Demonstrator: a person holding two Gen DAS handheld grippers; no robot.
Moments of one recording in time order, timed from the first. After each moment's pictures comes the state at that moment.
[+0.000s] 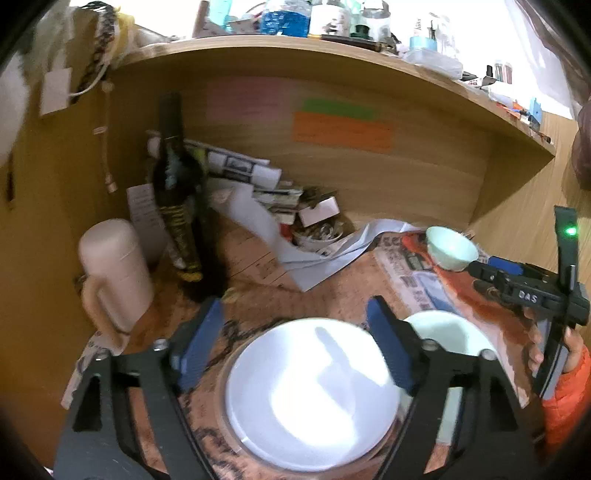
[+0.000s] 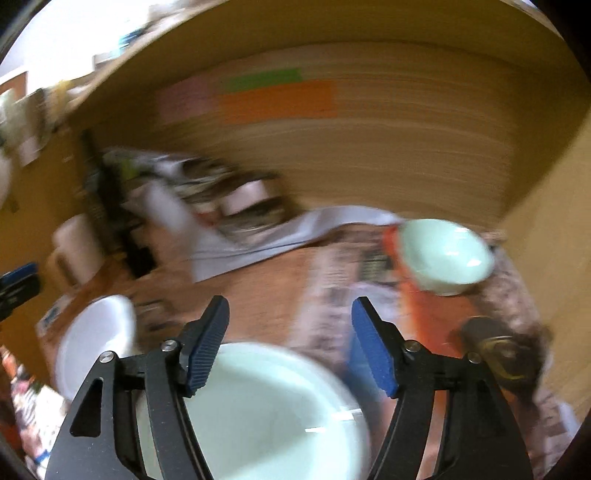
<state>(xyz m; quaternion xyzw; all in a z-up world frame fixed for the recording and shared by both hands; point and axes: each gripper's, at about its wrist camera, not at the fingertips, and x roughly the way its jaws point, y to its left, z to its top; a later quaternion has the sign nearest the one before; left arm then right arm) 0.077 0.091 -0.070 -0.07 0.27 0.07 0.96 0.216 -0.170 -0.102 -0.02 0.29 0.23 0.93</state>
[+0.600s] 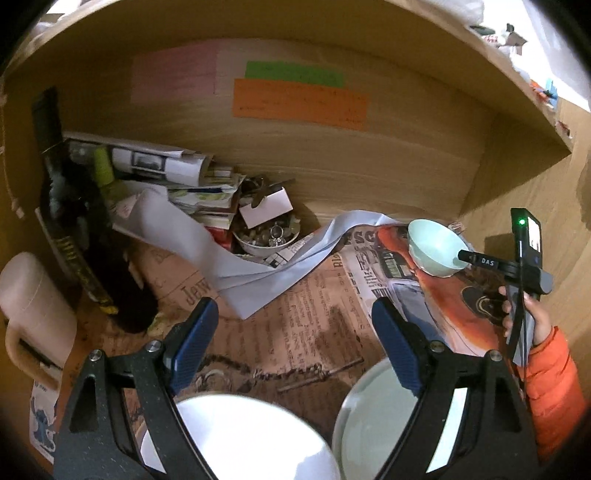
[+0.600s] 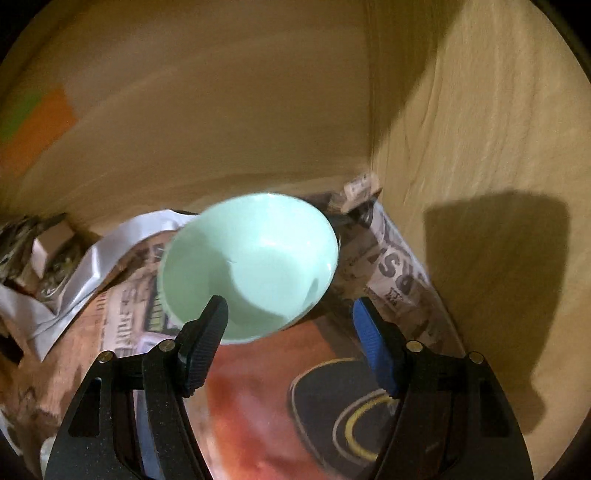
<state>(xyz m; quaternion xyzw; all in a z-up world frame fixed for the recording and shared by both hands) 0.189 0.054 -0.078 -0.07 0.33 0.02 0.94 0.375 -0.288 -0.154 0.06 0.40 0.04 0.91</state>
